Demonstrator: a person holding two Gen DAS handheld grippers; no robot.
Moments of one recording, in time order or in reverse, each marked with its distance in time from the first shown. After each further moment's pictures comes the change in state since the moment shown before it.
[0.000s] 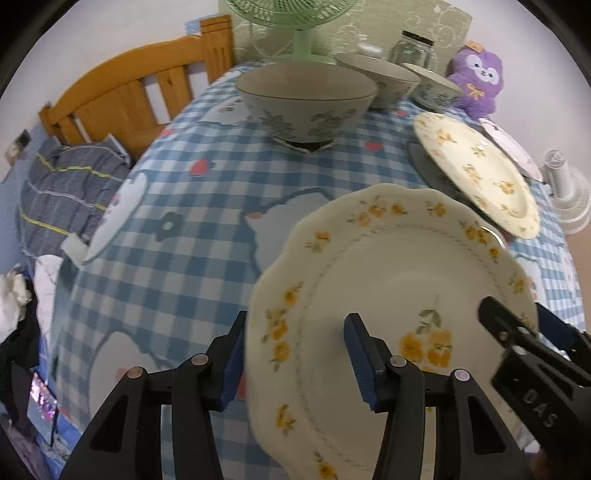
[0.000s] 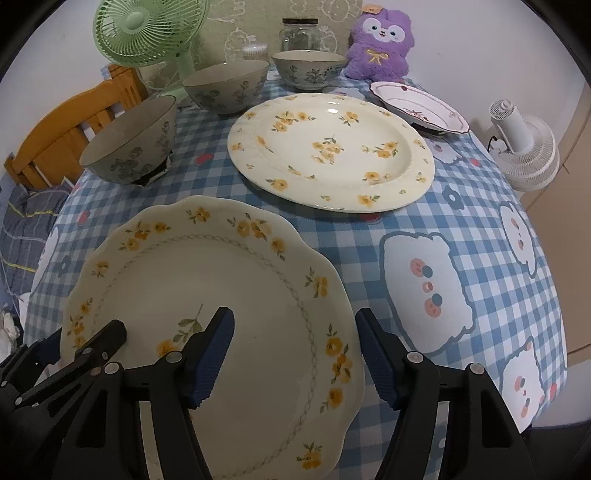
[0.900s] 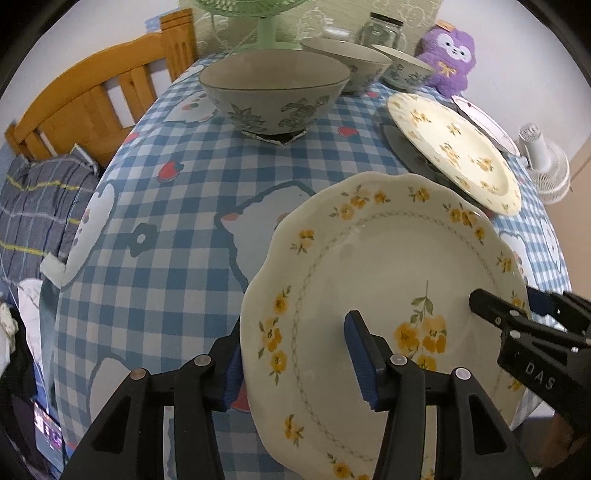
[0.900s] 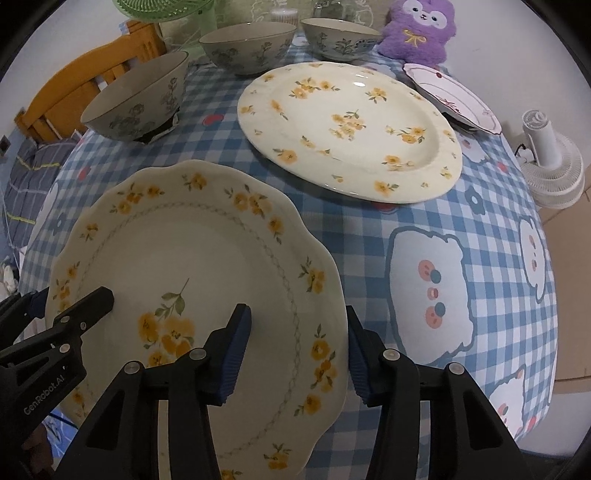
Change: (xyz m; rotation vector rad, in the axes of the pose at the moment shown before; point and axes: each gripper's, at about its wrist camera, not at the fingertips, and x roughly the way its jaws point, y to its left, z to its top) left arm 0.007 0.003 0.009 0.111 0.057 -0.085; right arm 0.016 -0.004 0.008 -0.138 0.137 0.035
